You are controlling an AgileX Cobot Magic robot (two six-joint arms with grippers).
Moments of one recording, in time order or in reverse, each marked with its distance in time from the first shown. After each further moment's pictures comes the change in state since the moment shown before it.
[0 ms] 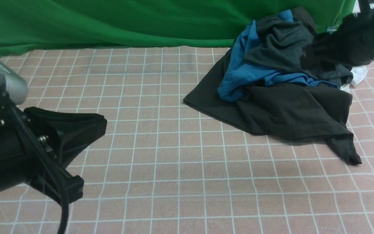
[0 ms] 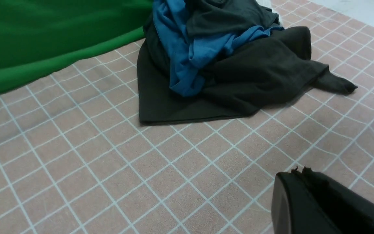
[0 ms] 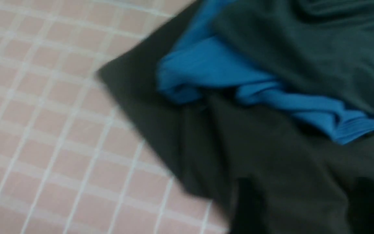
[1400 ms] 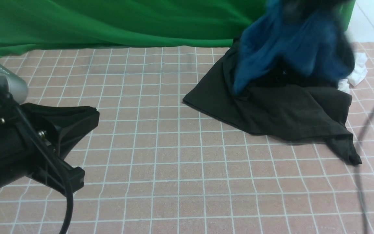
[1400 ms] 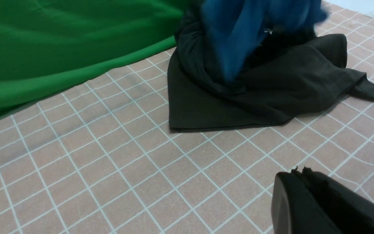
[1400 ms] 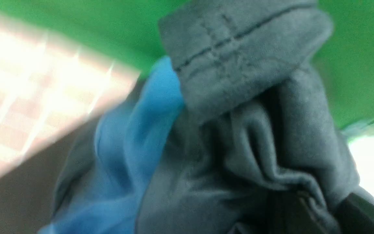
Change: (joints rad) right arm -0.106 0.298 -0.588 -0.130 0.044 -0.146; left arm 0.000 0.000 0.045 0.035 -0.121 0.001
